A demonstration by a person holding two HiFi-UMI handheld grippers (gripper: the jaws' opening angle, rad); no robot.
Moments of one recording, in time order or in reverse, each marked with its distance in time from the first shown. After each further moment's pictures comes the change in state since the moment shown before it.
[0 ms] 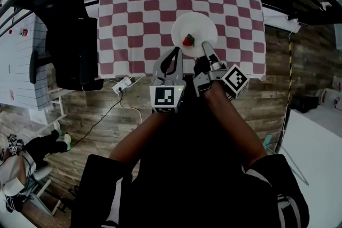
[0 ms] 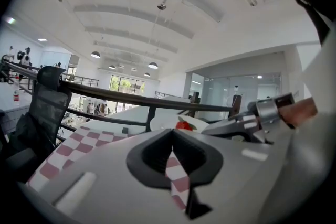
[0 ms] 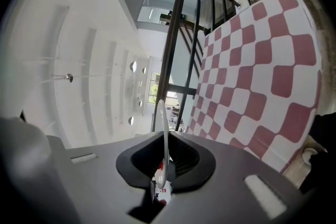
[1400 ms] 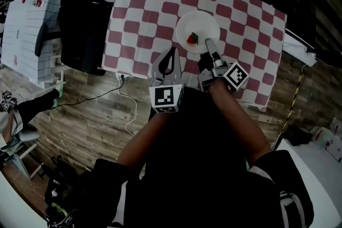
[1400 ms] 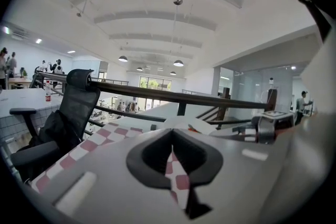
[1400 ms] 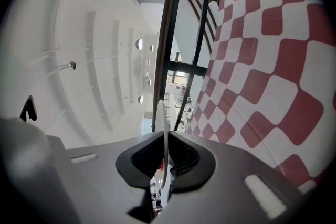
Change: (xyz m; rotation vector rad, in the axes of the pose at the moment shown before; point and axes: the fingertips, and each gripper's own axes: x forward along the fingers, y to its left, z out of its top) left arm 0.051 0.072 -0.018 -0.049 0.033 0.336; right arm 0.127 -0.032 0.019 -0.091 0.265 0.136
